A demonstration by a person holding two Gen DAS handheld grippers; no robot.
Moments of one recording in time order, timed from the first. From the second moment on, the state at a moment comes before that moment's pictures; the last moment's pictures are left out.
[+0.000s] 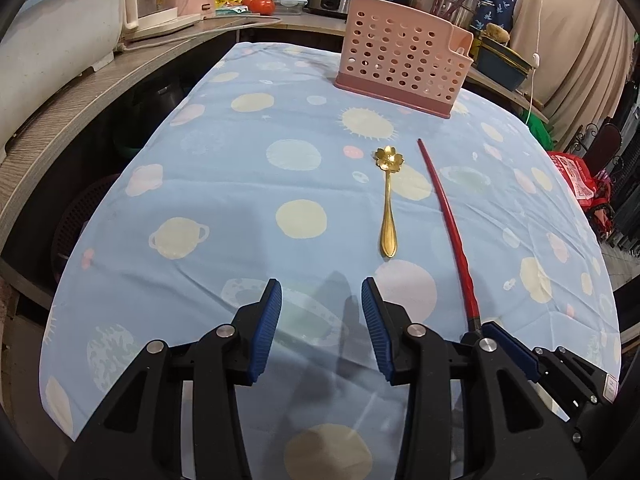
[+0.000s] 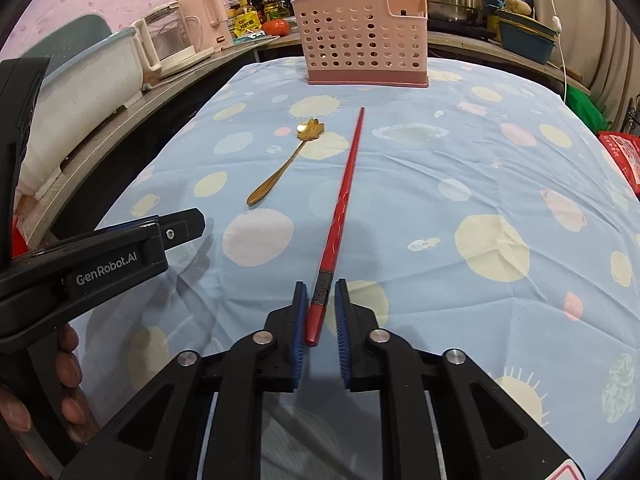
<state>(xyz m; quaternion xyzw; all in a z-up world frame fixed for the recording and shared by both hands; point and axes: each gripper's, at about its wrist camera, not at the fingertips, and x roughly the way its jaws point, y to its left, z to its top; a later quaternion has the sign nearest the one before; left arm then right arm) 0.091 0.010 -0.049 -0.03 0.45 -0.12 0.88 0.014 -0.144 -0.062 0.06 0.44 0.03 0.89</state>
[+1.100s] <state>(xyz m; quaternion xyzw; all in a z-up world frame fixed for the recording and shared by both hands) 0.124 -0.038 -0.059 -0.03 0.46 -0.17 0.87 0.015 -0.196 -0.064 0.13 0.43 -0.01 0.89</state>
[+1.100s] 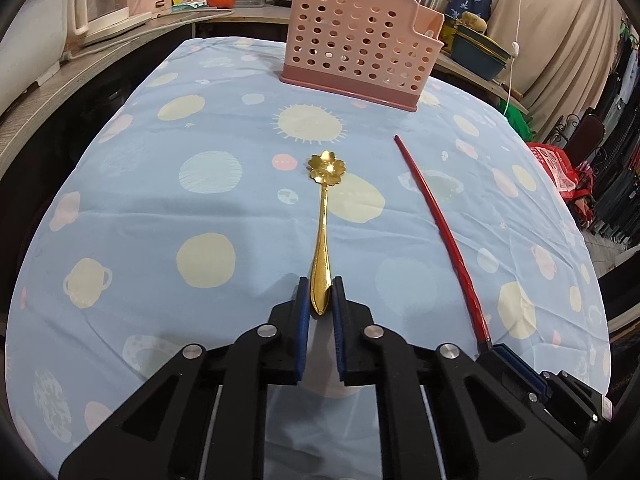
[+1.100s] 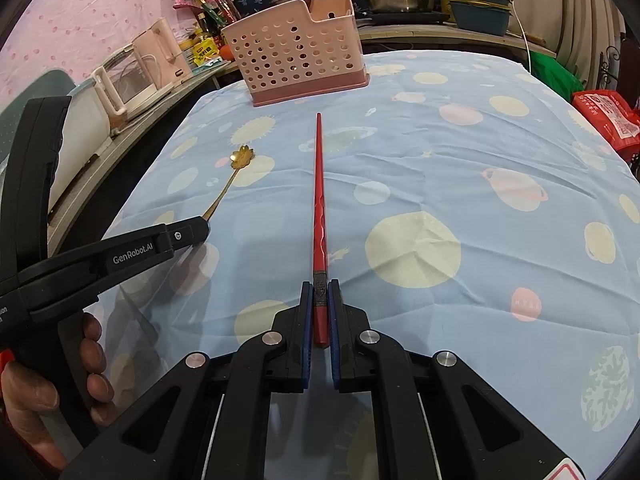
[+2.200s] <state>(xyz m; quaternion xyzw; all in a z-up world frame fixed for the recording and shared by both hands) 0.107 -0.014 0.037 -0.06 0.38 -0.19 0.90 0.000 -0.214 0.024 0.13 0.35 0.00 0.93</state>
